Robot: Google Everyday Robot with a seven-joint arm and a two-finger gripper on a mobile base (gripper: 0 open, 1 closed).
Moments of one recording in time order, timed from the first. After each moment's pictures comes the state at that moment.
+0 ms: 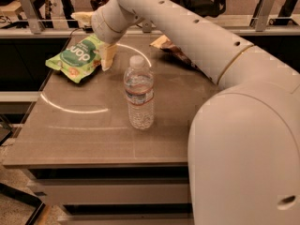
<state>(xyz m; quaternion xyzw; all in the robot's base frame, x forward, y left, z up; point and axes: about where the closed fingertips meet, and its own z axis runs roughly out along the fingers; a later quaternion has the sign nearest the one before) 0.738 0.186 0.906 -0.85 0.30 -0.06 0.42</state>
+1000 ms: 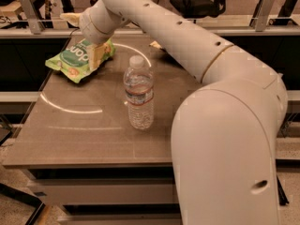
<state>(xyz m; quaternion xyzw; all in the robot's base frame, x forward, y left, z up) 0.743 0.225 0.901 -0.85 0.31 -0.04 0.43</state>
